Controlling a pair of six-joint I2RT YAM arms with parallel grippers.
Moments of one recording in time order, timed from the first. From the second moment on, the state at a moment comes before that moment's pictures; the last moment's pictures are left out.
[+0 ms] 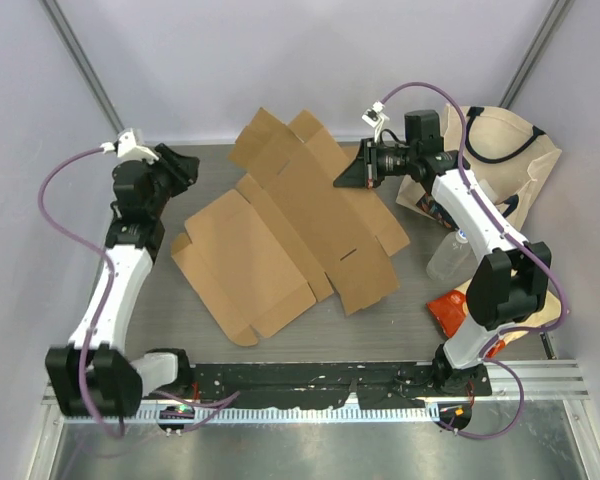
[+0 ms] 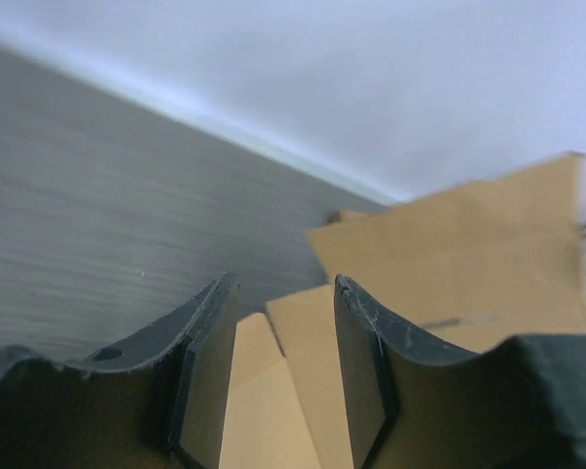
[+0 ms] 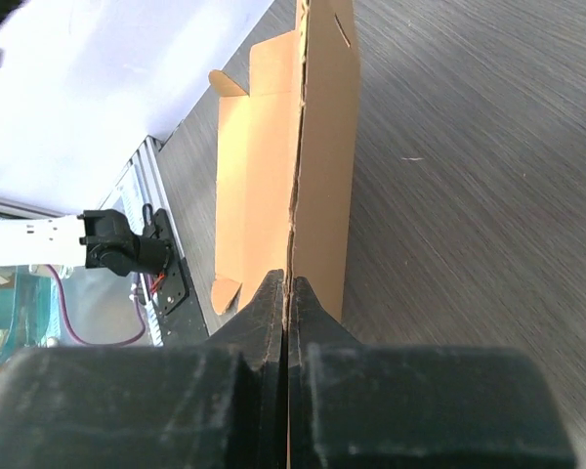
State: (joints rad) left arm -0.04 1.13 1.00 0.02 0.08 -0.53; right arm 0.24 1.68 1.55 -0.45 -0.97 0.17
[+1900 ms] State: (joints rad) left arm -0.38 1.37 0.91 0.26 0.33 -0.85; right arm 0.68 1.78 1.61 -0.72 0.20 -0.08
